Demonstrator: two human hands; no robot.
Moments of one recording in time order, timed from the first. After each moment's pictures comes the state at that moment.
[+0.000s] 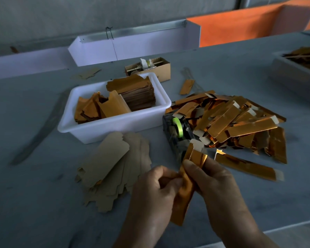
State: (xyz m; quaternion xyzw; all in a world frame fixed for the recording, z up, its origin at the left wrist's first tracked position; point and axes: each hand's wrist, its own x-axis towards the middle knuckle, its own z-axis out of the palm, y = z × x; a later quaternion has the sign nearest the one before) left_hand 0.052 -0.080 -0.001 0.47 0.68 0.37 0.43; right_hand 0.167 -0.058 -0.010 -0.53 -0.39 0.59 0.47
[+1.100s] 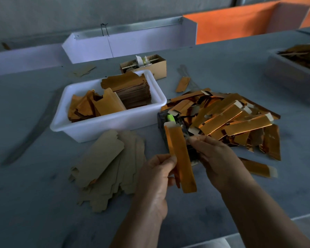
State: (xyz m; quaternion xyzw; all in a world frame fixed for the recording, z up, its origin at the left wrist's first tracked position) left_hand 0.069 -0.048 -0.018 0.27 0.59 0.51 0.57; right_hand 0.195 -0.004 -0.015 -0.50 -0.36 0.65 0.45
